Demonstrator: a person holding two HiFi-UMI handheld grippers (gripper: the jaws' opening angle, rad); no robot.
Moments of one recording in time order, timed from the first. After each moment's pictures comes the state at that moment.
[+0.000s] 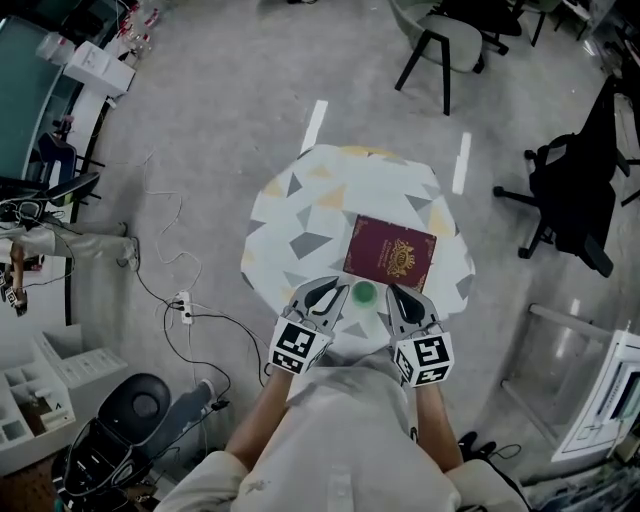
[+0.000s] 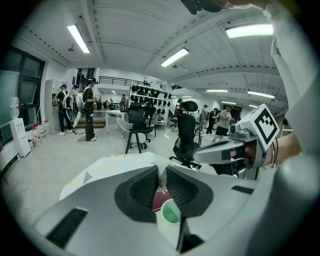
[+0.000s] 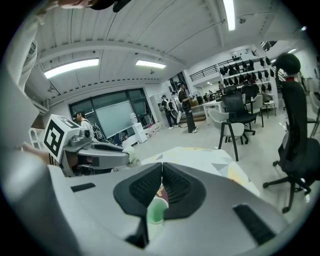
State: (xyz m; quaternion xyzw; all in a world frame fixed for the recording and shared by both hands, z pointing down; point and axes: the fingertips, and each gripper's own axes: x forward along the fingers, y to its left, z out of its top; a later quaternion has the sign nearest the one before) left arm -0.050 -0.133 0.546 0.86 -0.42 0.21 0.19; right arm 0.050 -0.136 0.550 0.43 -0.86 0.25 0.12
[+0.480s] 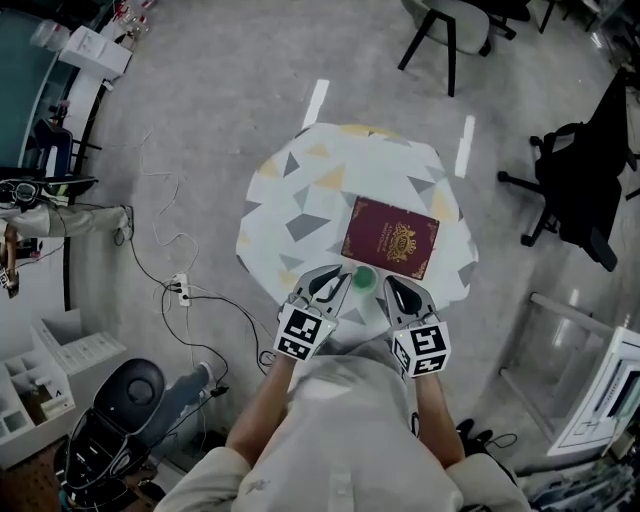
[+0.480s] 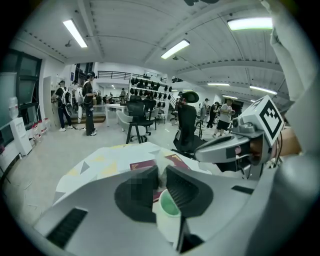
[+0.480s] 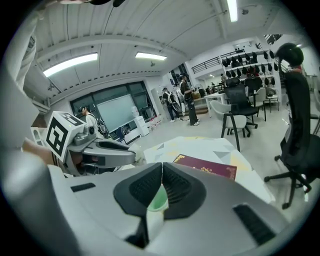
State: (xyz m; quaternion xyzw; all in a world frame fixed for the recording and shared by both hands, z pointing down) left arm -0.040 -0.129 0.582 0.85 -0.42 0.24 0.20; right arm 0.048 -0.121 0.588 0.40 -0.86 0.28 0.15
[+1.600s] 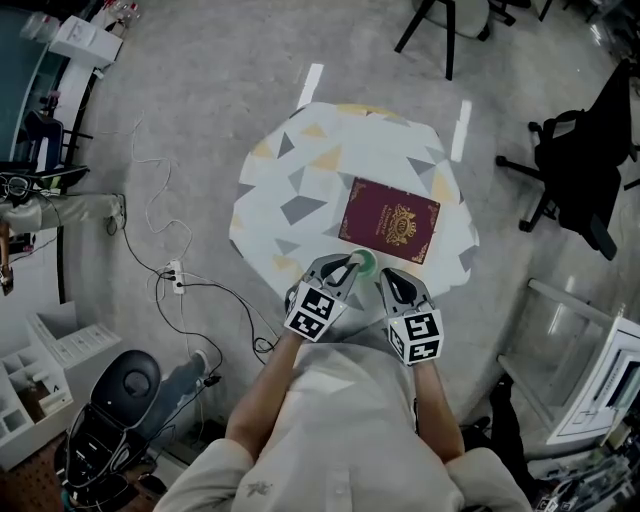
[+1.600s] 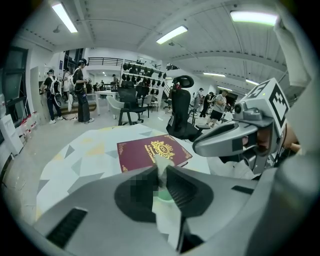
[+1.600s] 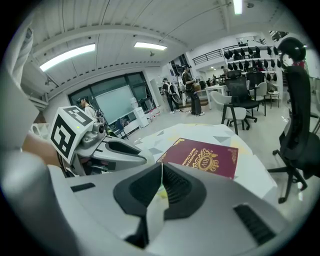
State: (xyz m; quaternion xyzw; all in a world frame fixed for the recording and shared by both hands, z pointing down) left arm -0.023 -0.106 0.653 0.85 -0.36 0.30 0.23; right arm 0.044 -0.095 0.634 0.39 -0.85 0.29 0.20
